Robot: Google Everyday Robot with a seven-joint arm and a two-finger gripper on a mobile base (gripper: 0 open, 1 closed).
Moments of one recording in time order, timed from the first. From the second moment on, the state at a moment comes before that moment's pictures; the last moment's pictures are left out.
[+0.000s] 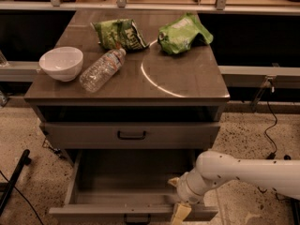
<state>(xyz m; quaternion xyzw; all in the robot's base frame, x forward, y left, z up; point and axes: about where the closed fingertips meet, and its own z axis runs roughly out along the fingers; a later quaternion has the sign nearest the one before) 0.391 -0.089 0.435 -0.66 0.71 0.23 0.13</state>
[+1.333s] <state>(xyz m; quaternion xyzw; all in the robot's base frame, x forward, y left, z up) 0.402 -0.084 0.437 -0.65 0.71 0.23 0.14</state>
